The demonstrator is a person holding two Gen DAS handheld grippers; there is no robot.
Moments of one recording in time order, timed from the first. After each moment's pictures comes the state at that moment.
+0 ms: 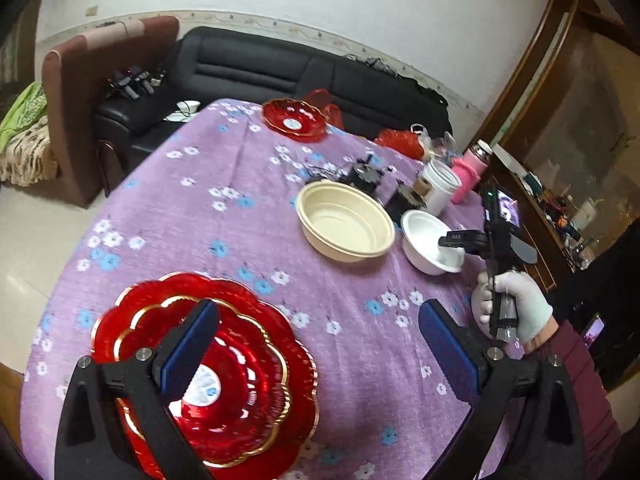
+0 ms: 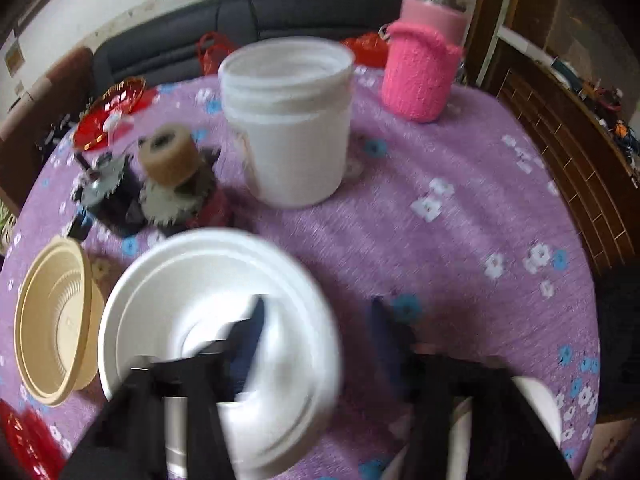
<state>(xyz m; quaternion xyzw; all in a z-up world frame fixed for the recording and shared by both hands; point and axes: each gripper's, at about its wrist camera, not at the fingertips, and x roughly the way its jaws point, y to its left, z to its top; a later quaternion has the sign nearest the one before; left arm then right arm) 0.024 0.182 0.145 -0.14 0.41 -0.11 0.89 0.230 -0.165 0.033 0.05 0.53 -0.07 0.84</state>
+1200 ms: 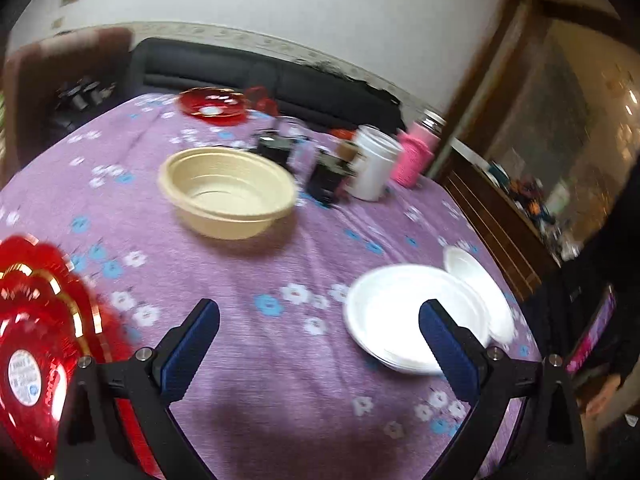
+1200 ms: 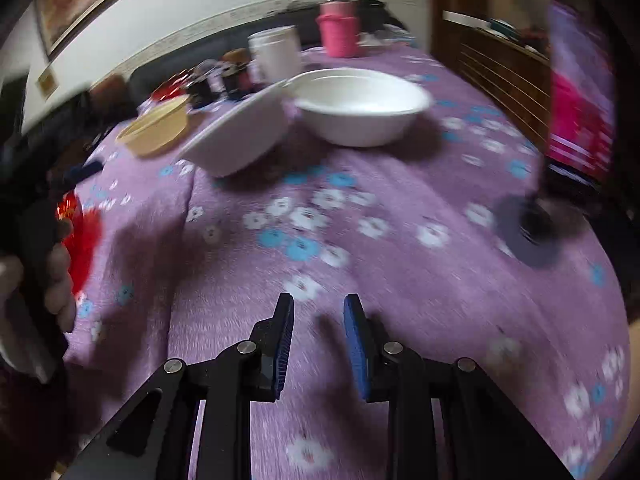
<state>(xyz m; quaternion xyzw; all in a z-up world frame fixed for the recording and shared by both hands) 0.030 0.065 0.068 -0.15 0.36 -0.17 0.91 -0.142 -0.173 0.035 0.12 0.45 -0.07 0.88</state>
